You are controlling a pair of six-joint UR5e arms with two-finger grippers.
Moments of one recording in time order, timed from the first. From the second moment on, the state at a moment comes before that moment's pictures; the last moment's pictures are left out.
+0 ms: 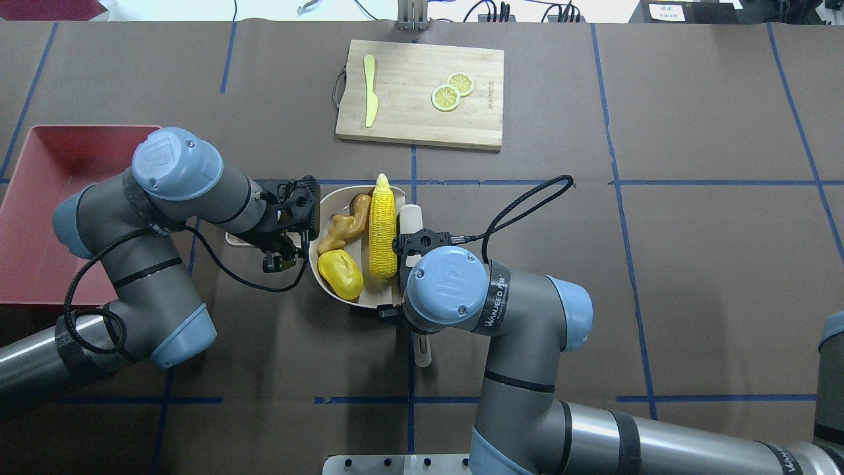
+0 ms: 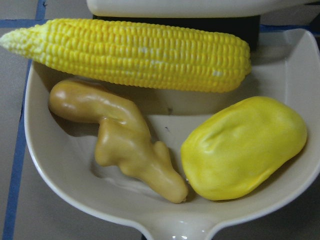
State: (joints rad) left arm -0.63 -2.02 -1.69 -1.92 -2.01 0.33; right arm 0.32 -0.89 1.69 -1.50 1.74 1.29
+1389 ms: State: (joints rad) left arm -0.63 -1.94 -1.70 -2.15 -2.02 0.26; right arm 0.33 -0.95 1.80 -1.58 1.74 1.26
